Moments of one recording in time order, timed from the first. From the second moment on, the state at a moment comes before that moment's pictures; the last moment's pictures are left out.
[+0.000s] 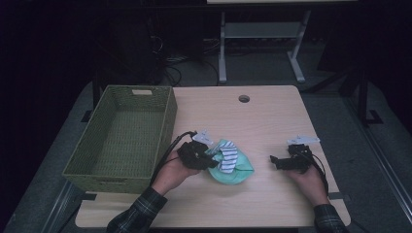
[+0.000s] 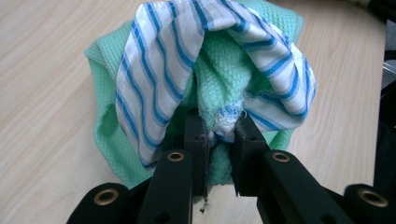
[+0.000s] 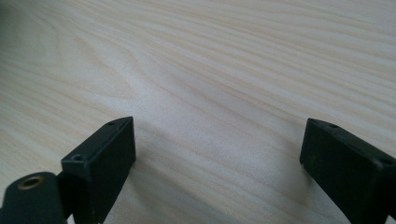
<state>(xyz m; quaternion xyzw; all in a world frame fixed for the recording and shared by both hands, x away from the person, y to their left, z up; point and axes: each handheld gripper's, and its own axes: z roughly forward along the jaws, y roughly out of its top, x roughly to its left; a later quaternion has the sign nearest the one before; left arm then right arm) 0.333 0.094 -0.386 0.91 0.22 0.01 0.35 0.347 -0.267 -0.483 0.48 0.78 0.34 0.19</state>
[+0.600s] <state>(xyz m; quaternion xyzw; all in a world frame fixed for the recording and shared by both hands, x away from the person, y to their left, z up) 0.342 0.115 -0.340 0.90 0.23 0.03 0.36 0.349 -0.267 -0.484 0.49 0.79 0.33 0.19</state>
